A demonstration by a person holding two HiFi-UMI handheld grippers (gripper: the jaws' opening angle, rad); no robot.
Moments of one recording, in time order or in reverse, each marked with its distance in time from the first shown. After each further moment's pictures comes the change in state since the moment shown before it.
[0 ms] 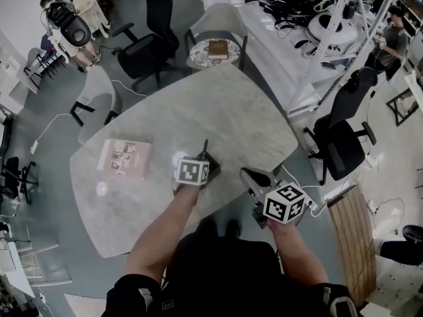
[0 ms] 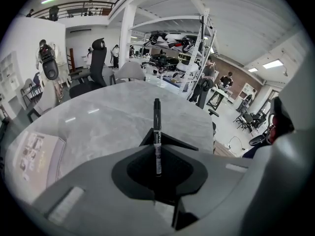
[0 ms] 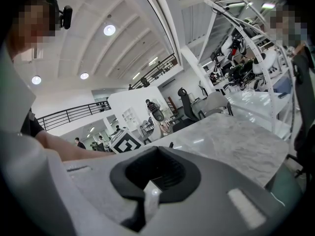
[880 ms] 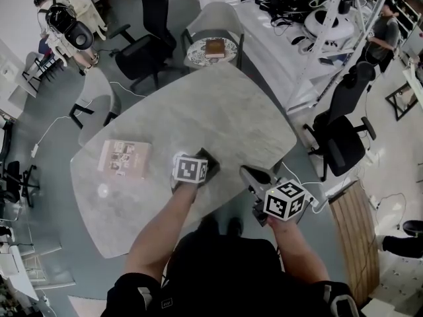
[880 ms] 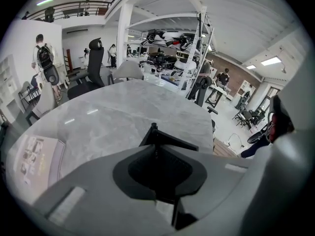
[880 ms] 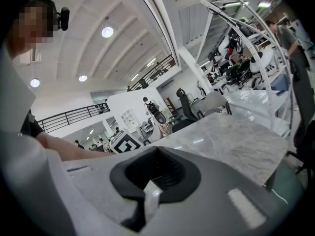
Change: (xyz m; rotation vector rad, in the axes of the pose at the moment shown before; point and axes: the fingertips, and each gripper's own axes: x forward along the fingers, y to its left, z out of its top) left arm 0.001 -0.002 -0.001 0.030 0.015 -0.004; right arm -0.007 -0.003 -0.001 0.025 -0.014 -0.008
